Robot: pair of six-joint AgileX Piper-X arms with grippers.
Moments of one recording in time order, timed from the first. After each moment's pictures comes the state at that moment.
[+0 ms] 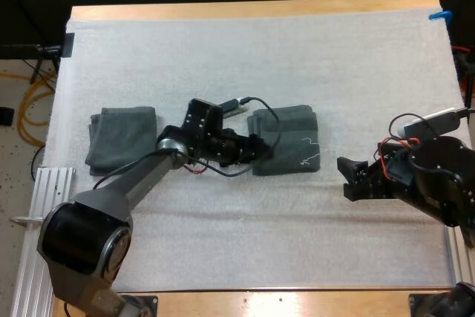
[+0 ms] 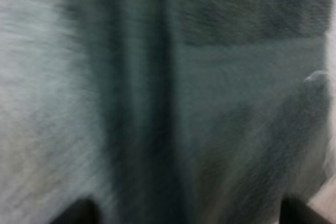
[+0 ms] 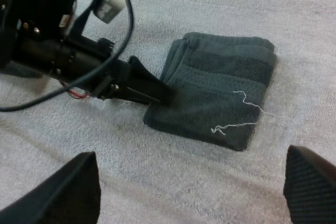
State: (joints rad) left arm -0.40 1.76 -0.91 0.29 0.67 -2.28; right arm 0.68 0.85 -1.08 1.02 0.04 -1.53
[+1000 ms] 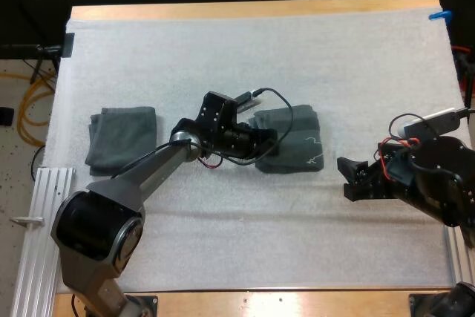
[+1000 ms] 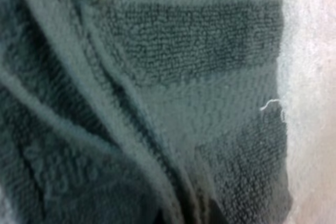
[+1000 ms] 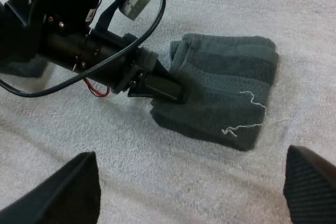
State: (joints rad) left arm -0.43 1.84 -1.01 0.28 0.72 -2.38; right arm 0.68 0.85 -1.08 1.02 0.04 -1.53
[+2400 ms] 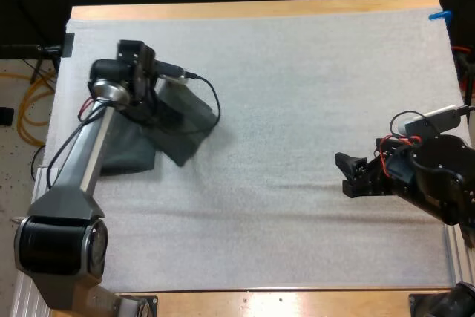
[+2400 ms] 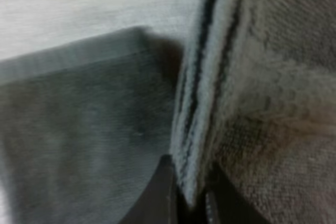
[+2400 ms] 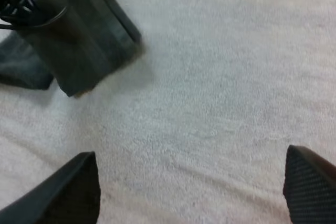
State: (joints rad) left arm -0.08 1.72 -1.37 1.09 -0.11 -1.58; right arm 0.68 0.85 -1.08 0.98 0.04 -1.53
